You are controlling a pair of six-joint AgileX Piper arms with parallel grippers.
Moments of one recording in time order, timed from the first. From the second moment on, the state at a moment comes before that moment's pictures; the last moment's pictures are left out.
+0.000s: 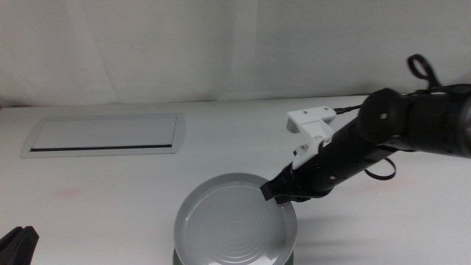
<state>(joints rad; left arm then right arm) -0.08 0.27 0.00 0.31 0.04 -0.44 0.62 1.79 -1.10 0.56 0.61 -0.39</state>
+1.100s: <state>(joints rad) -0.08 0.27 0.00 0.31 0.05 -0.44 0.68 1.90 -1.15 0.47 0.66 -0.33</state>
